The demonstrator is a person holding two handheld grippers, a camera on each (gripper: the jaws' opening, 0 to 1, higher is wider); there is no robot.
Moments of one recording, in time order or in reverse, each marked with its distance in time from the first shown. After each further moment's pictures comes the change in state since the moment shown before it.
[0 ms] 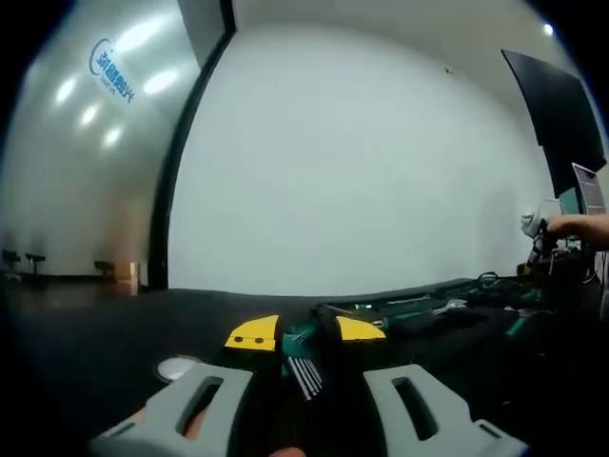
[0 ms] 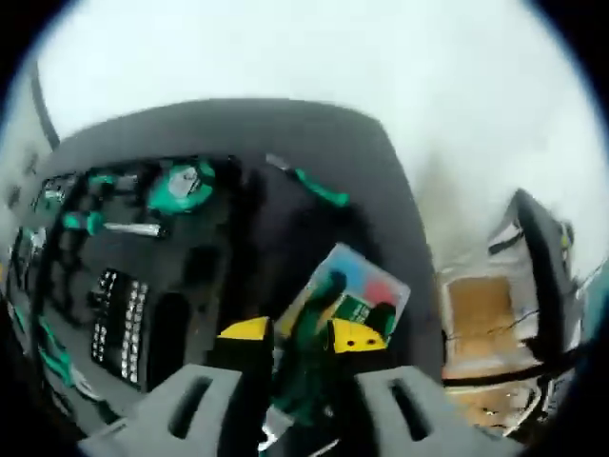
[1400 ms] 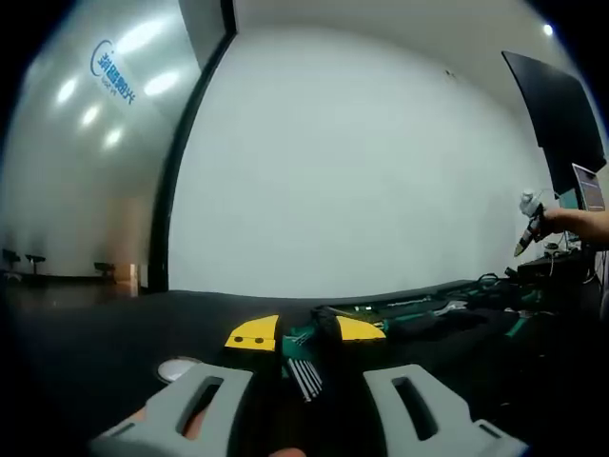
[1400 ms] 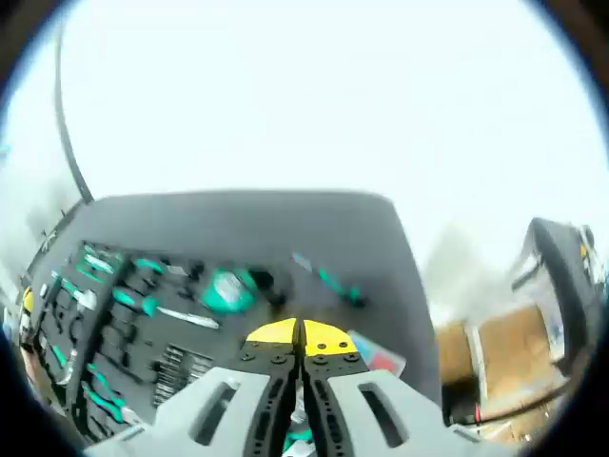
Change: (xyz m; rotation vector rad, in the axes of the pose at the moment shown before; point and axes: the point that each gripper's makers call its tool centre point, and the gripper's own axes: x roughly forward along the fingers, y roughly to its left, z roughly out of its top) left arm 0.001 0.000 0.002 0.003 -0.008 0.001; right arm -0.088 0.033 0.089 -0.043 -0.363 0.157
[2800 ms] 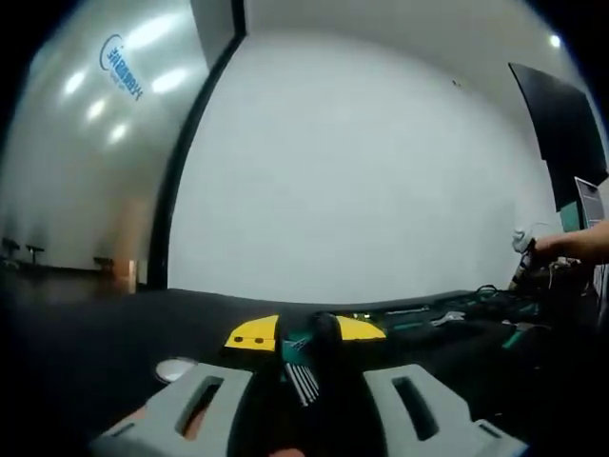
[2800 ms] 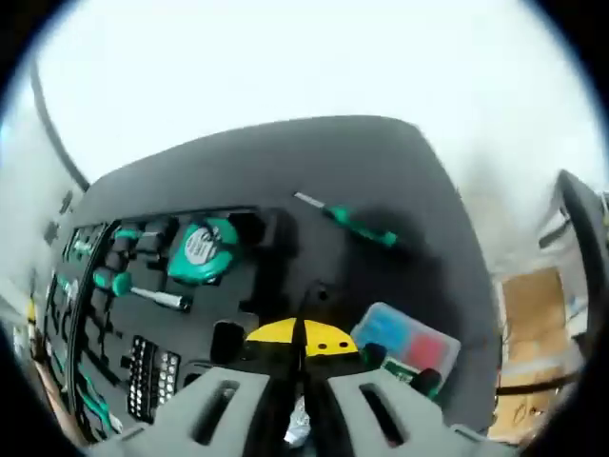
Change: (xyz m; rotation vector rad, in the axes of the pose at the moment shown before) left arm -0.001 0.001 0.005 -0.044 -0.024 0.001; right arm 0.087 -0.029 -0.104 0.155 0.355 -0.045
